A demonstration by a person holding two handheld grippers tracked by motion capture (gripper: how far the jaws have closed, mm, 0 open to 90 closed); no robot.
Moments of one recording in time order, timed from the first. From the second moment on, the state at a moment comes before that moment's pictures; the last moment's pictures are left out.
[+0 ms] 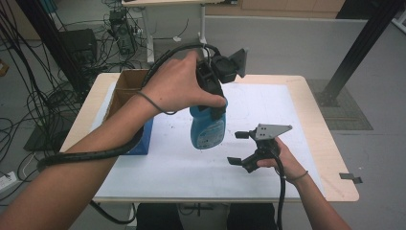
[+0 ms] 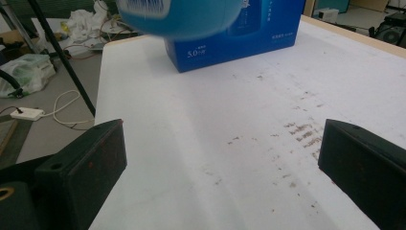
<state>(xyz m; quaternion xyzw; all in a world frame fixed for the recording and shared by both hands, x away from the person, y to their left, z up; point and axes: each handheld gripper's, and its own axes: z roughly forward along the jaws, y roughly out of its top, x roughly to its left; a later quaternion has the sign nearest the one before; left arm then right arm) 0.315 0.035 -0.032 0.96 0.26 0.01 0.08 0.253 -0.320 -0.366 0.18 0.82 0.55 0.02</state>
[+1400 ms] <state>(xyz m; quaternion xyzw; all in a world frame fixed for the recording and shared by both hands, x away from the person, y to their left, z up) 0.375 0.171 0.029 0.78 0.61 0.07 0.12 0.248 -0.324 -0.364 0.21 0.81 0.54 0.05</state>
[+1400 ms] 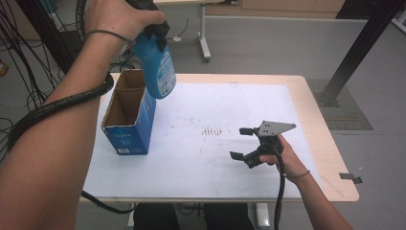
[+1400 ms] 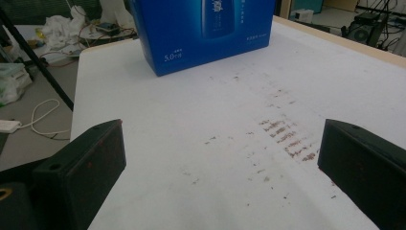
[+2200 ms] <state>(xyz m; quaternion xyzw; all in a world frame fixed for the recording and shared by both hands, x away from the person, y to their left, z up) 0.397 0.221 -0.005 0.68 0.73 0.08 0.05 0.248 -0.320 -0.365 0.22 0.80 0.55 0.05</state>
